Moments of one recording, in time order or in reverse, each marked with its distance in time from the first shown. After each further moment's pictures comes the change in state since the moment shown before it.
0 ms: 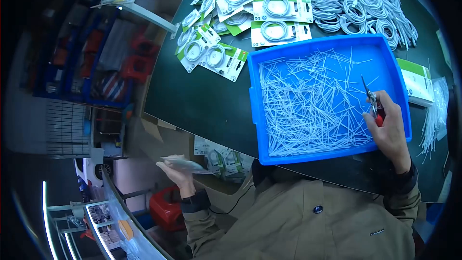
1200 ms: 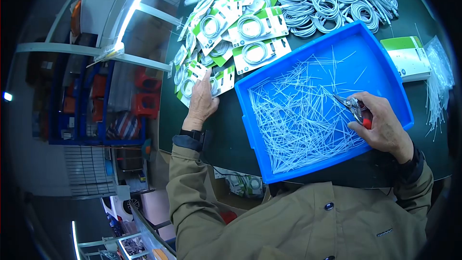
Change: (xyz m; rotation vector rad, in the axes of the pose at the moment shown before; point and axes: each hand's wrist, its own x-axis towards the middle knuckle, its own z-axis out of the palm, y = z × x) left_hand 0.132 0.041 0.337 1.078 -1.071 1.071; right_hand -0.001 0.025 0.002 0.049 -0.068 -0.163
